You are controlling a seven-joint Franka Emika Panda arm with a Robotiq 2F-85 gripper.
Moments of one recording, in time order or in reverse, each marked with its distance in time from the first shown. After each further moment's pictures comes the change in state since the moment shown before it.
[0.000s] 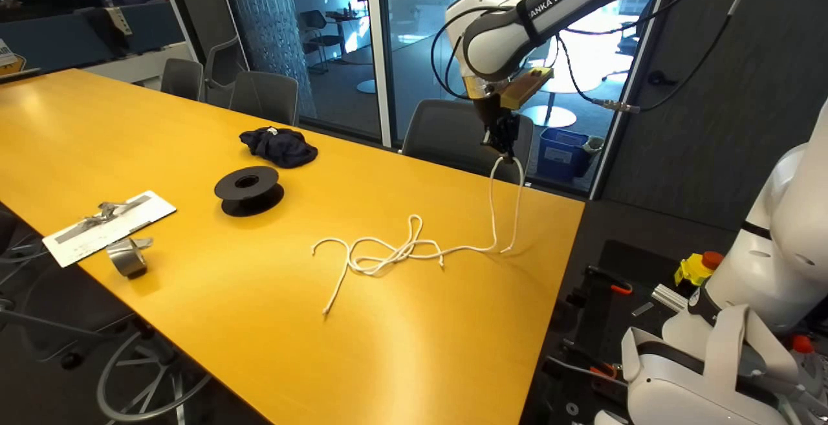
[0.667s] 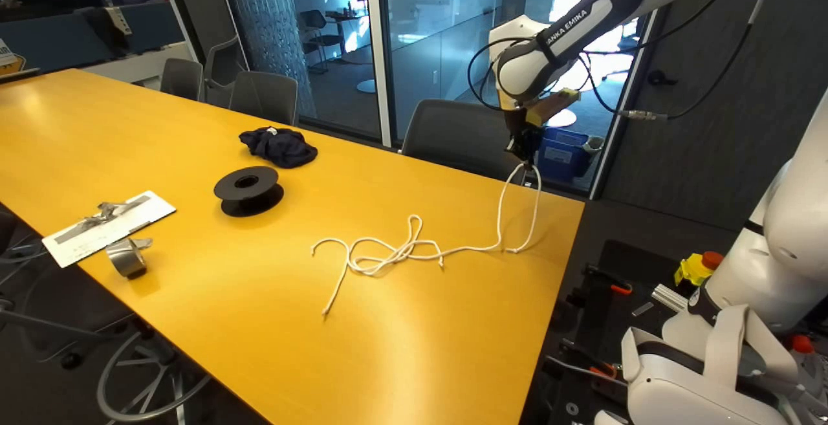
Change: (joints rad) arm -0.116 0.034 -0.103 -0.125 -0.004 0.254 -0.023
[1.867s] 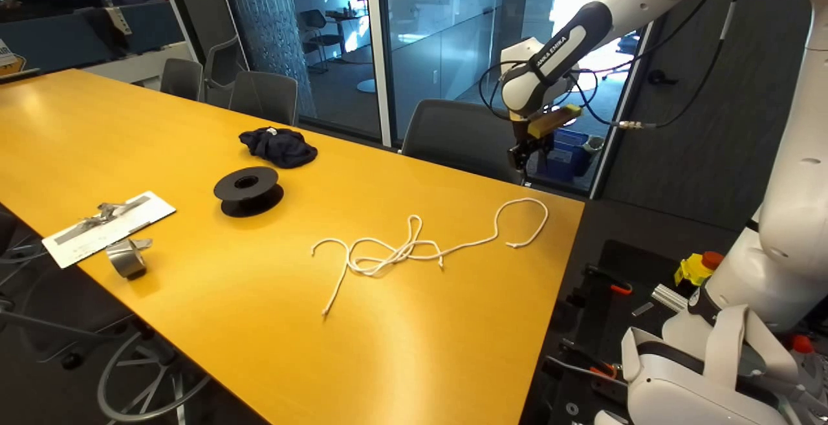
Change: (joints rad) arm -0.070 0.175 -0.061 0.071 0.032 0.121 0.008
